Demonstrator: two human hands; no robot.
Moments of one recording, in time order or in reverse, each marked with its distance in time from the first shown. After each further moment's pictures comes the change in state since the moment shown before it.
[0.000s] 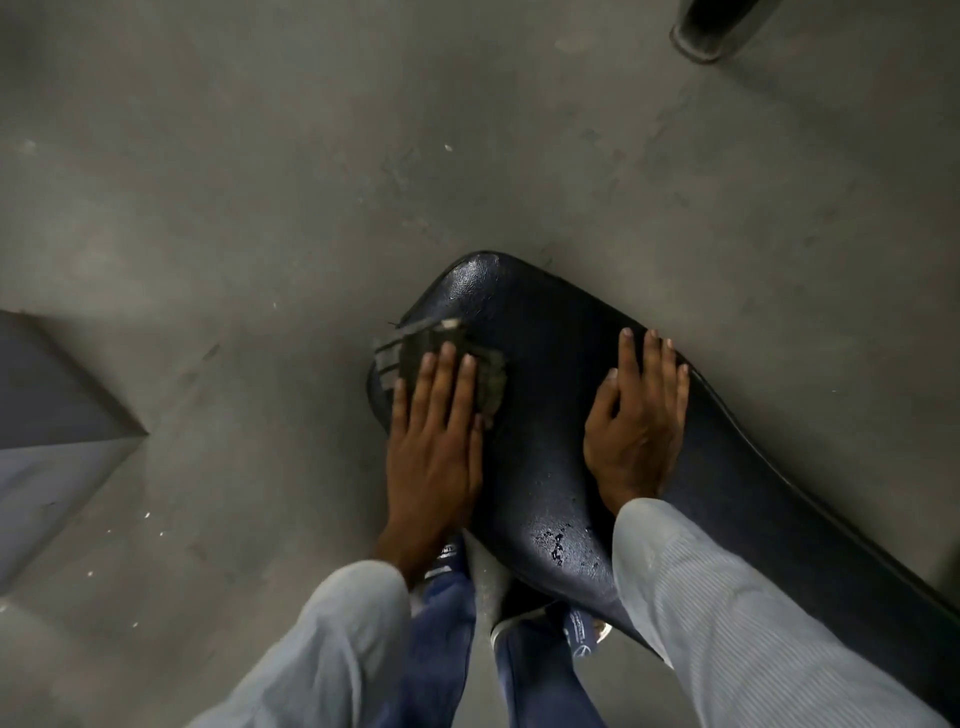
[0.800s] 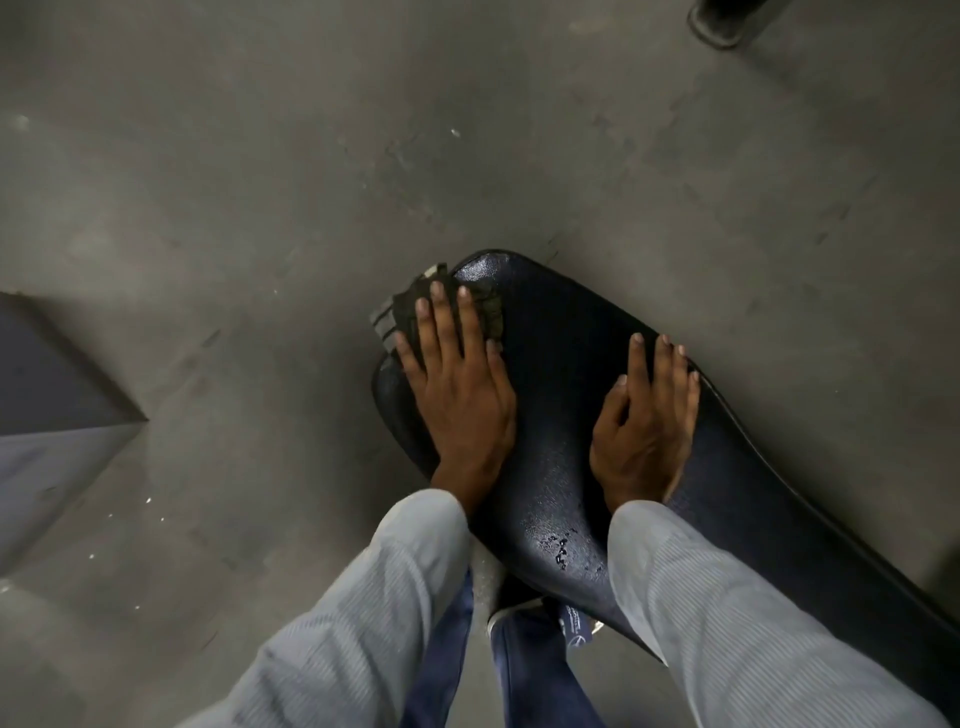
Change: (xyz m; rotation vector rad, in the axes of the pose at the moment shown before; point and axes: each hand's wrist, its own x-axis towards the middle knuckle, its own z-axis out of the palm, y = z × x) left_hand 0.073 0.029 0.013 -0.052 0.099 -0.355; right_hand 0.001 -0.001 0.001 -0.023 0.007 0.001
